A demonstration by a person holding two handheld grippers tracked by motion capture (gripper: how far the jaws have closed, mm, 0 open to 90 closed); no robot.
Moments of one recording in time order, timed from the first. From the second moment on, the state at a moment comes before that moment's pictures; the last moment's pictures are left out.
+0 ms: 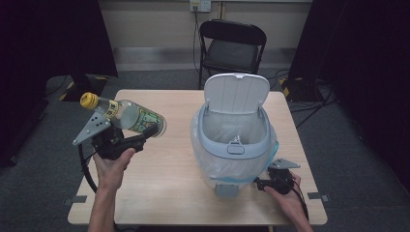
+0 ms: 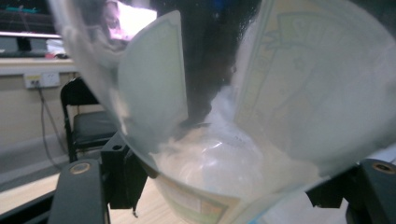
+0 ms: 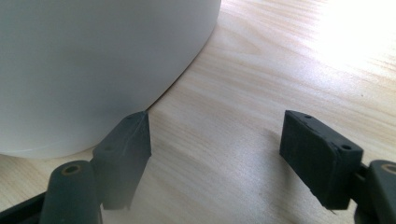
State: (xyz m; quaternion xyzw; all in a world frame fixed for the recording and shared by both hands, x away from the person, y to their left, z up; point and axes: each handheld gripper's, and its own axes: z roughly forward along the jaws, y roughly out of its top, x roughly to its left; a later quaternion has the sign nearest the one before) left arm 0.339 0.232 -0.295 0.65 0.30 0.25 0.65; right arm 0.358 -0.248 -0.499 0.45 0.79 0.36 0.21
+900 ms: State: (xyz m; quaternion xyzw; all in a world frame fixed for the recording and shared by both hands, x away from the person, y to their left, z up) left arm 0.349 0.180 -0.237 0.66 0.23 0.21 0.69; right arm 0.358 -0.248 -0.499 0.45 0.79 0.36 0.21
